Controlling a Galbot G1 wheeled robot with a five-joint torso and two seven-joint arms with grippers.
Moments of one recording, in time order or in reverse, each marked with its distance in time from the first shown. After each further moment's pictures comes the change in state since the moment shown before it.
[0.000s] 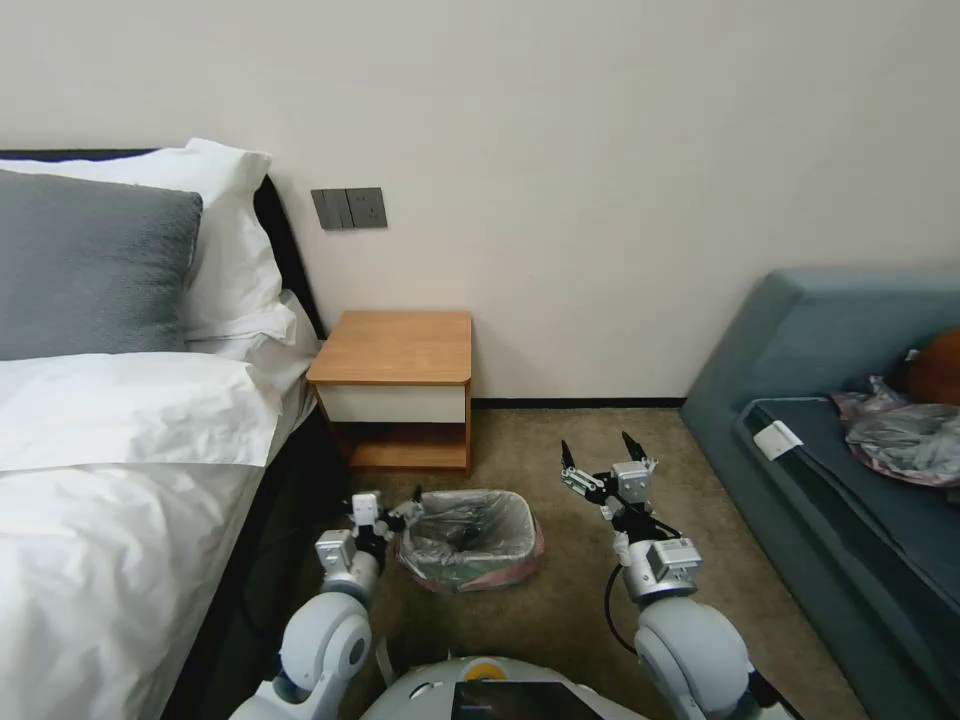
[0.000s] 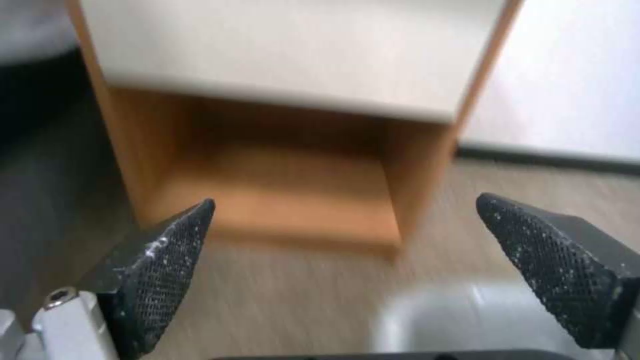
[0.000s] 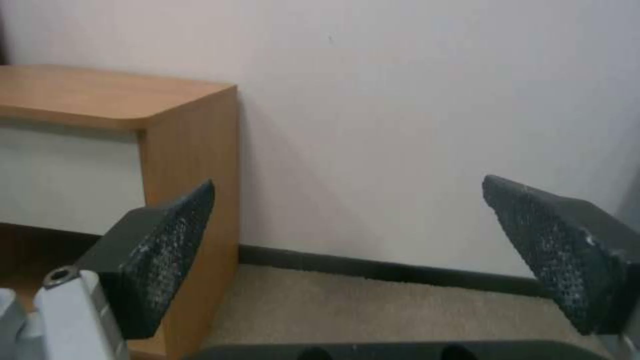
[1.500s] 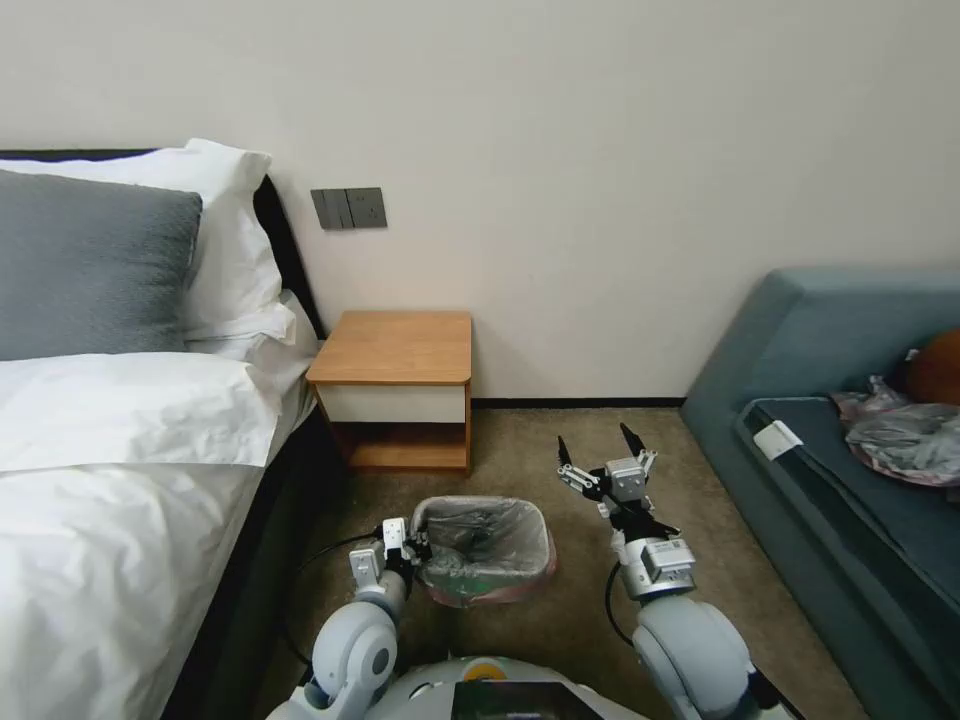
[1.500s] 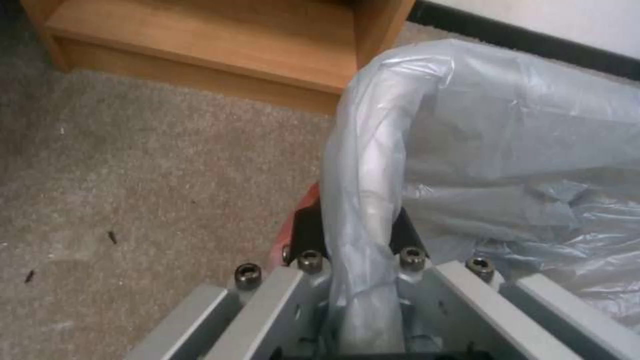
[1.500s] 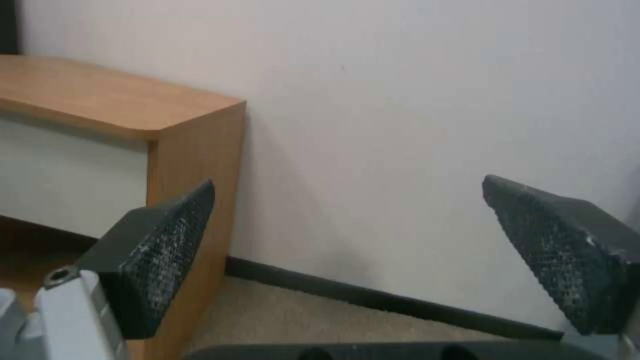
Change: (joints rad) left arm -0.015 -0.038 0.126 0.037 -0.215 0.241 -0.149; right arm 0.018 -0.006 -0.020 0.035 -0.127 -0.040 -0.022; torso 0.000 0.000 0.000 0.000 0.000
